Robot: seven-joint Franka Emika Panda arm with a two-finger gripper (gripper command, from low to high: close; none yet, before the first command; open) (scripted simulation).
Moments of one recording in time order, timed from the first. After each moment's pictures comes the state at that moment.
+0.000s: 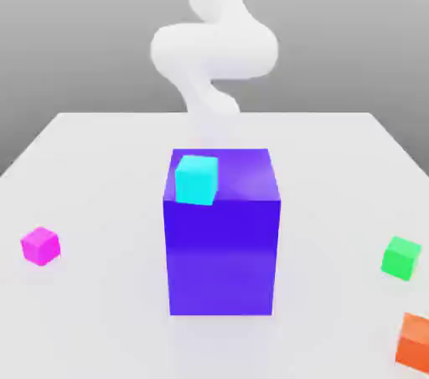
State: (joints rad) arm -0.01 -0.71 -0.07 -2.34 0.00 2.35 0.76
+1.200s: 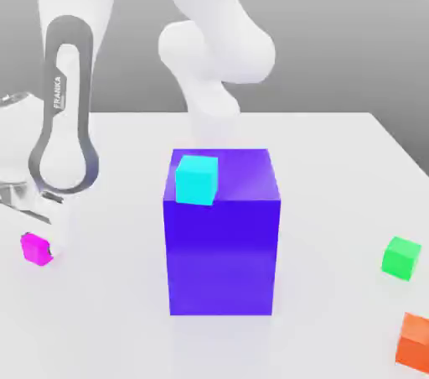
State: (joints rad) arm -0.56 0.36 -0.27 -2.64 0.56 2.97 -0.07
